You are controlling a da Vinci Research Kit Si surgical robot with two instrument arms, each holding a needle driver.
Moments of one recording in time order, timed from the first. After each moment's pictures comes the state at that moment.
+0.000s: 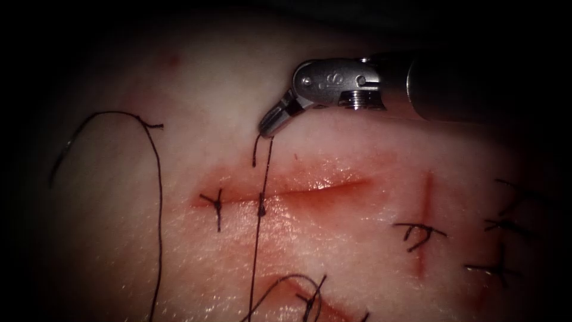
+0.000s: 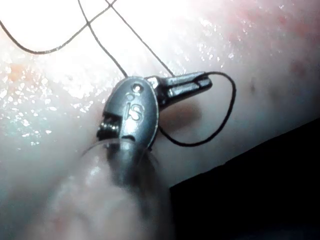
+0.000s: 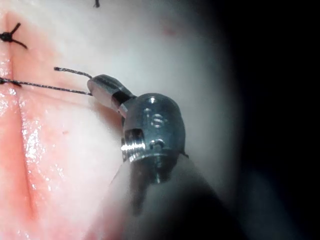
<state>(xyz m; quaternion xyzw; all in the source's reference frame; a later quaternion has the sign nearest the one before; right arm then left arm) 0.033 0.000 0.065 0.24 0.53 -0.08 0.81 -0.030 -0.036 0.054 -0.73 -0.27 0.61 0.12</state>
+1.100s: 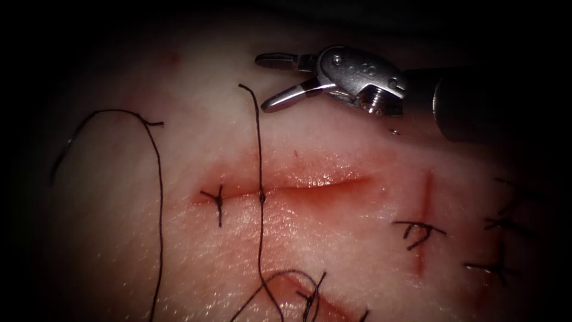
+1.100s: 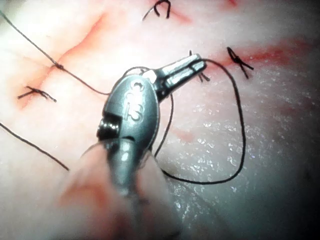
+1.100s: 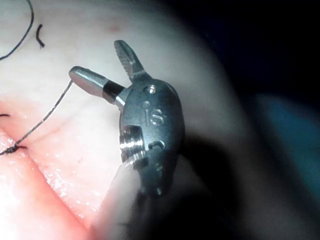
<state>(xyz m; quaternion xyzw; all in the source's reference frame) 0.027 0.001 0.061 0.14 0.63 0.22 0.73 -0.026 -0.014 0.046 -0.74 -0.14 0.66 0.06</state>
